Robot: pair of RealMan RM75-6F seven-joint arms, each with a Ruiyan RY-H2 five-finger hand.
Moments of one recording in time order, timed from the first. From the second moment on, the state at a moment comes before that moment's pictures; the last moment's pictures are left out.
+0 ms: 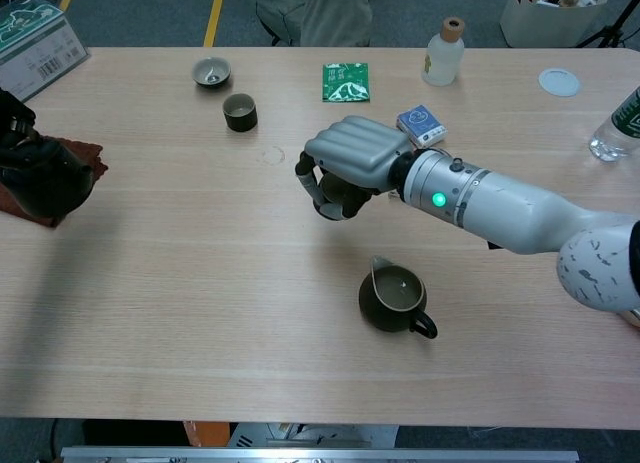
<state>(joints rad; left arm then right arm) -0.36 -1.22 -0.13 -1.79 1.14 1.22 0.22 0.86 -1.64 0.18 -1.53 -1.20 0.72 -0.50</state>
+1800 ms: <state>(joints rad) -0.33 -1.18 -0.11 -1.79 1.17 1.24 0.20 1.23 -2.04 0.20 -1.05 -0.85 0.65 -0.66</state>
